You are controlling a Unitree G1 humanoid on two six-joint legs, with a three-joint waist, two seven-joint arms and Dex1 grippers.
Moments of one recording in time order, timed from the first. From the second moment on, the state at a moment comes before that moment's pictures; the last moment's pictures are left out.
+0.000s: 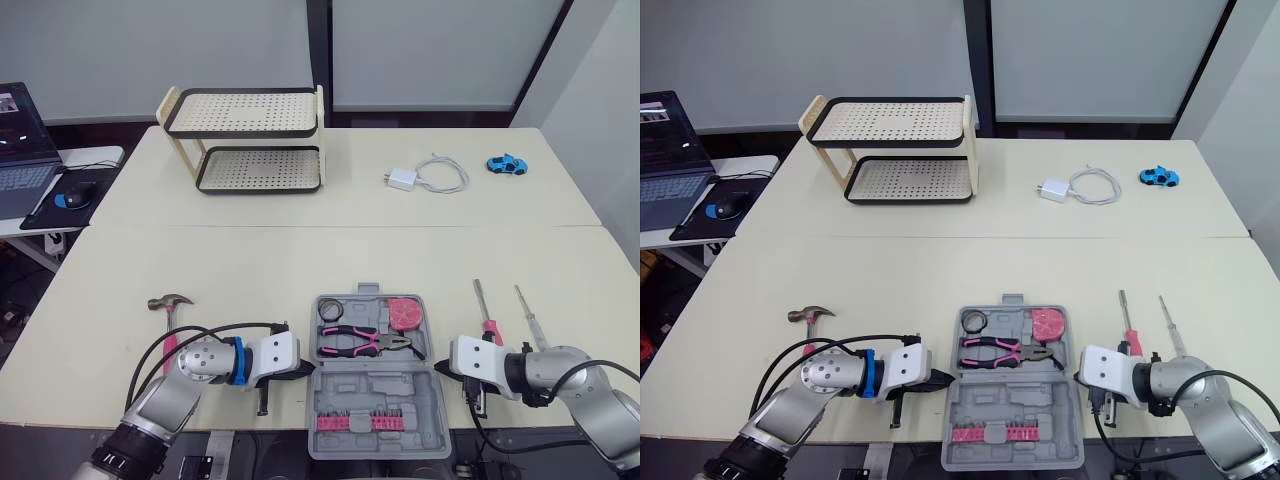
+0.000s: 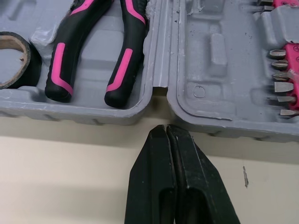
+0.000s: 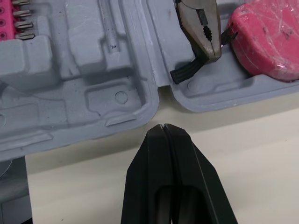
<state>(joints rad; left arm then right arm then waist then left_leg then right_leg) -0.10 0.66 -0.32 0.00 -0.01 0.00 -1.08 0.09 -0.84 0.19 -0.35 -0.06 0.27 0.97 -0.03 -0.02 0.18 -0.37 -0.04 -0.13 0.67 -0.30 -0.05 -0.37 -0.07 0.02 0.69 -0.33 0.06</state>
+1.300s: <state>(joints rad) -0.21 0.55 -0.35 0.10 0.09 -0.01 -1.05 -0.05 -0.76 0.24 -0.25 -0.11 0.38 0.95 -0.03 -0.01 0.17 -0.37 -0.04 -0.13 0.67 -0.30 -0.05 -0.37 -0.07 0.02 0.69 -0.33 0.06</state>
